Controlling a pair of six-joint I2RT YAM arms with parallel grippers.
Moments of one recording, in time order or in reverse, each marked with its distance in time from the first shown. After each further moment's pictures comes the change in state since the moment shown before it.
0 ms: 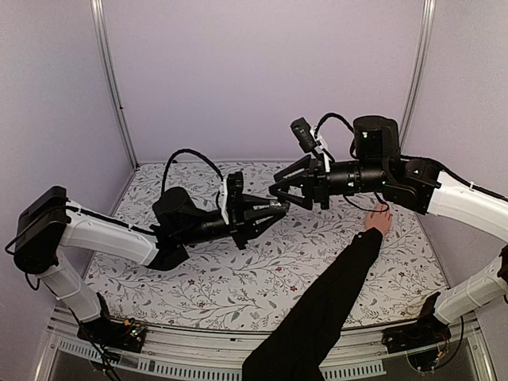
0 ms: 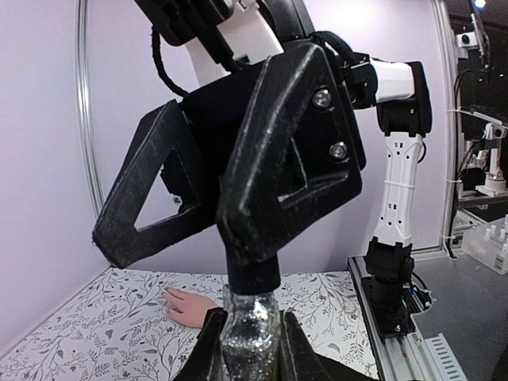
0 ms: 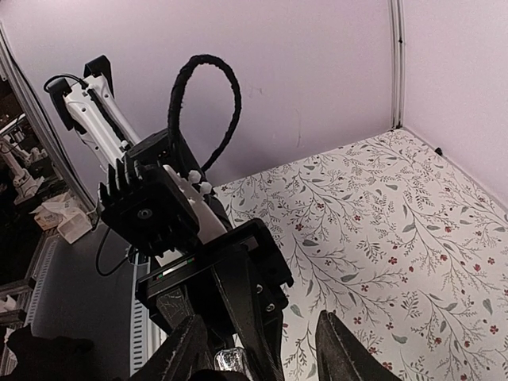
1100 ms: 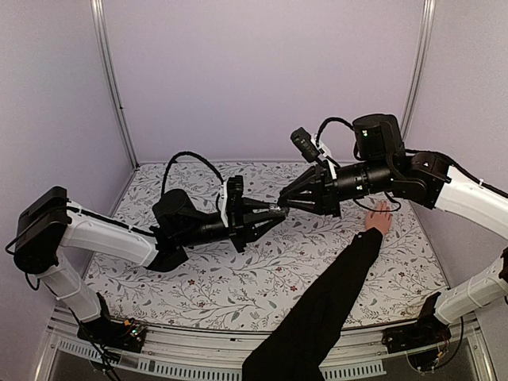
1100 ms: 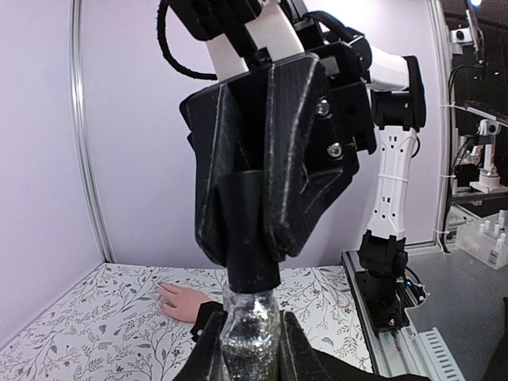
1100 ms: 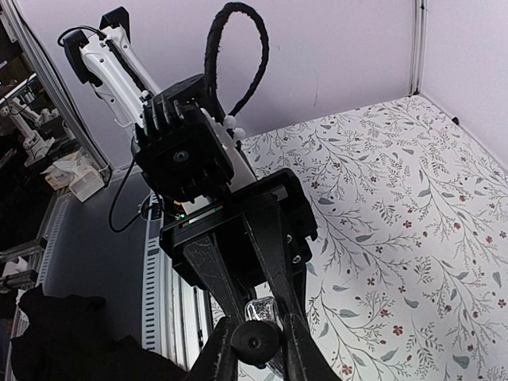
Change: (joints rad) left arm 0.000 0.000 -0.016 0.005 0.024 -0.003; right arm 0.000 -0.020 0.063 -0.246 -0.036 -0.082
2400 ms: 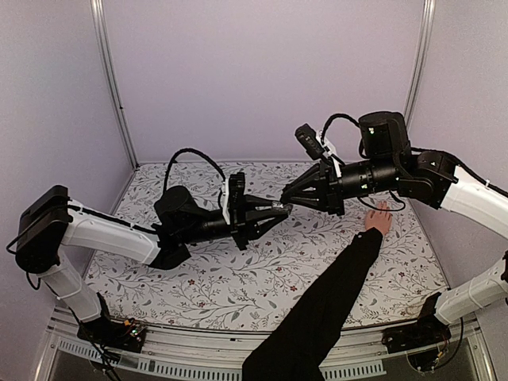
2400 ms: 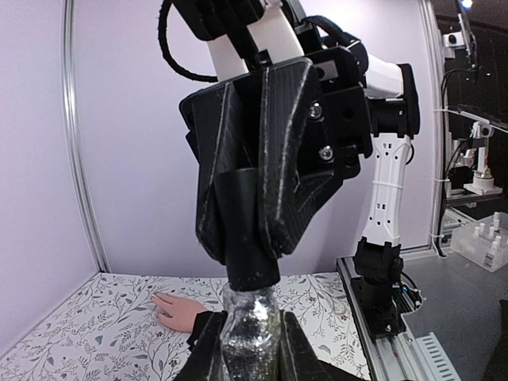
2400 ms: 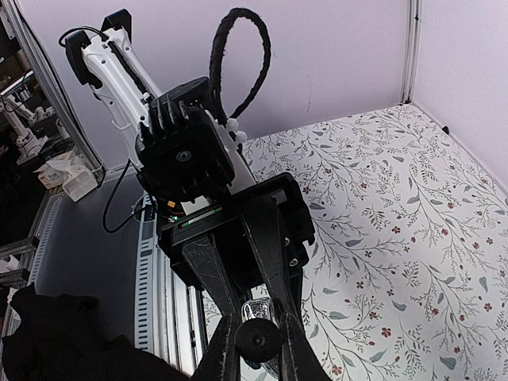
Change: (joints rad) left arm 0.001 0.014 0.033 -0.002 0.028 -0.005; right arm 0.004 -0.027 0.009 -0.016 0.030 -0.036
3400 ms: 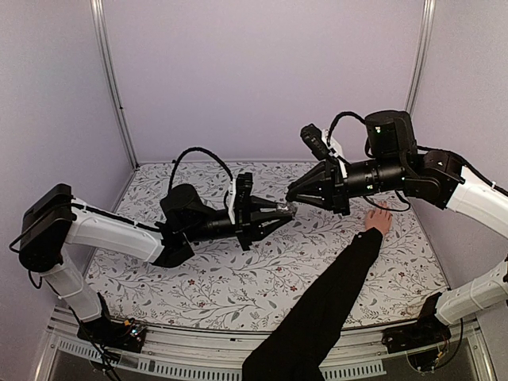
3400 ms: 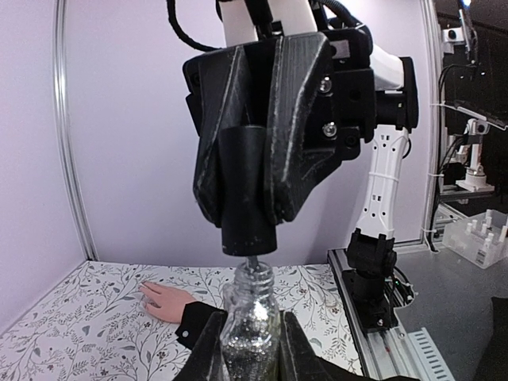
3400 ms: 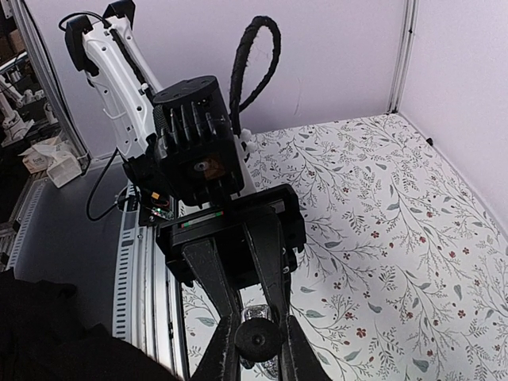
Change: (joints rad) left arm 0.000 0.026 0.034 -0.048 0.025 -0.019; right arm -0.001 -0.029 0.000 -0.029 0.022 -0.090
